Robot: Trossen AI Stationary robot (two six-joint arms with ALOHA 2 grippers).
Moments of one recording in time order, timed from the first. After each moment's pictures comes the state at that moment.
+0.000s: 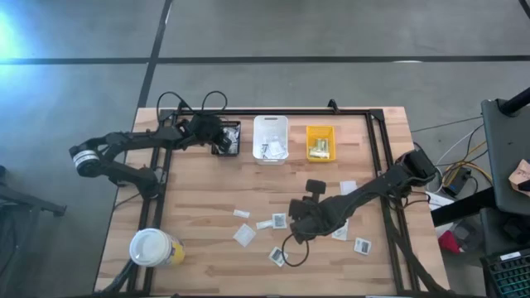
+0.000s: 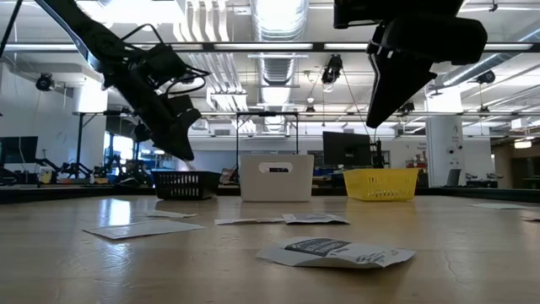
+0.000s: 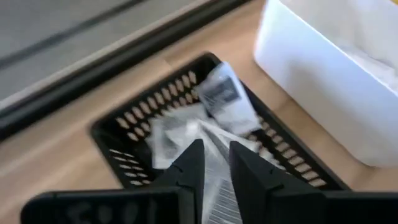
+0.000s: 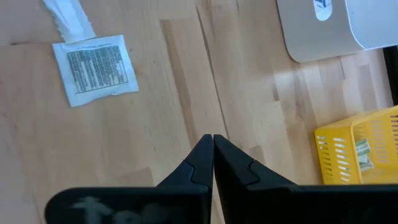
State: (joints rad) left arm 0.63 1.28 0.62 -0.07 -0.13 -0.22; right arm 0.44 1.82 1.35 -0.99 0.55 0.62
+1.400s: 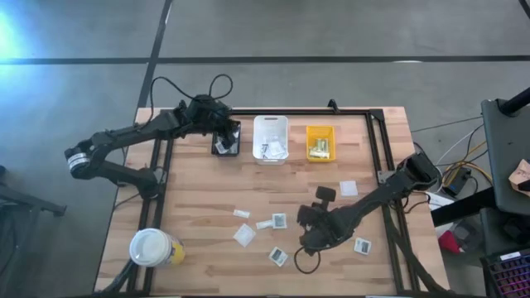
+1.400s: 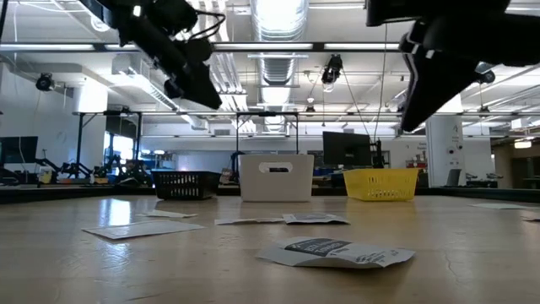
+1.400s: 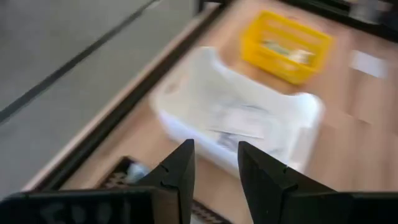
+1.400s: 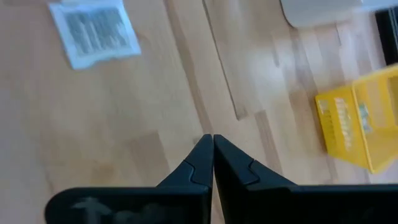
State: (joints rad) left arm 0.55 1.22 0.94 -0.31 0.05 -0.03; right arm 0.54 1.82 1.32 -1.07 0.58 0.81
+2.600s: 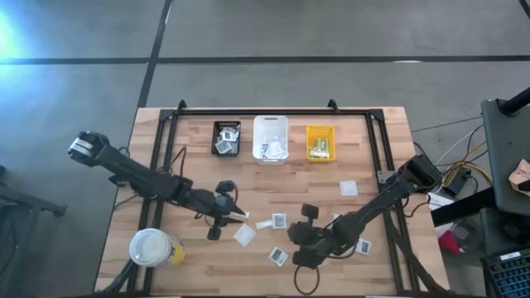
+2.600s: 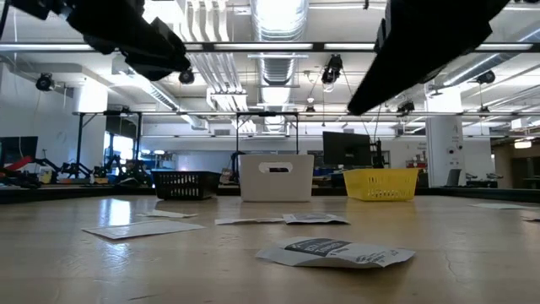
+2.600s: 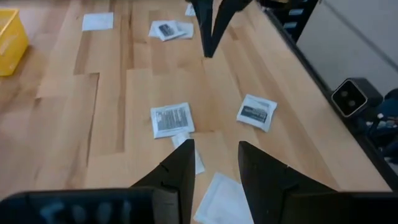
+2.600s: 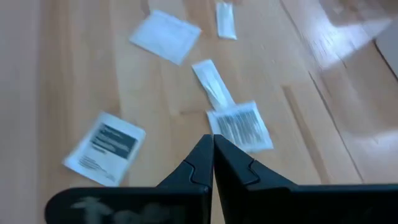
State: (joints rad) left arm -0.38 1.22 0.68 0.03 -0.12 -0.16; right arm 0.60 1.82 1.21 -0.44 0.58 0.67
